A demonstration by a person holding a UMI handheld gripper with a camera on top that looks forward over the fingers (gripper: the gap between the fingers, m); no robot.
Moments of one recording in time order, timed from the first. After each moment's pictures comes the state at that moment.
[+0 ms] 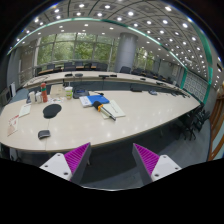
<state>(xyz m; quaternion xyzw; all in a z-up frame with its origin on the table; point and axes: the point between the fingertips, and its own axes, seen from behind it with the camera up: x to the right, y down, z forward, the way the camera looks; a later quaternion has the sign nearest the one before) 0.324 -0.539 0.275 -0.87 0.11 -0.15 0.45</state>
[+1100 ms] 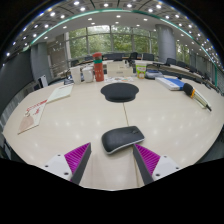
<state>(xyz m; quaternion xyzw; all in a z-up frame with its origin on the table) -0.069 -0.253 -0.006 -0.90 -0.01 0.04 0.44</state>
